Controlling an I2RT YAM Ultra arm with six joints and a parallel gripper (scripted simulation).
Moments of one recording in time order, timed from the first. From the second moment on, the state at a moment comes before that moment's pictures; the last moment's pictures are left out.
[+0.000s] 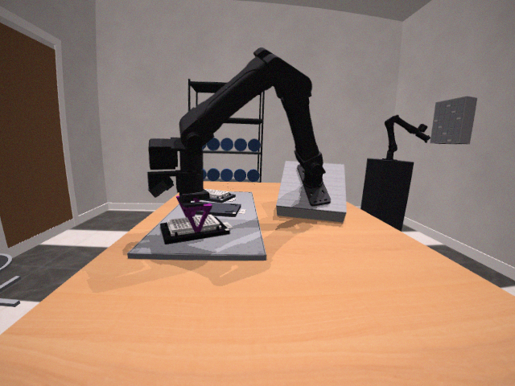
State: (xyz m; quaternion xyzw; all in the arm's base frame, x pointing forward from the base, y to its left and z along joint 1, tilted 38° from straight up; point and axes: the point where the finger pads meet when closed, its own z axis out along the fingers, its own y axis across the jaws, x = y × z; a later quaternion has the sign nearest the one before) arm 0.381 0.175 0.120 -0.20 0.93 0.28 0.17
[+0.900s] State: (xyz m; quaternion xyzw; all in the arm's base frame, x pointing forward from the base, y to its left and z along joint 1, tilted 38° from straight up) arm 0.372 0.157 0.145 -0.20 0.93 0.28 0.16
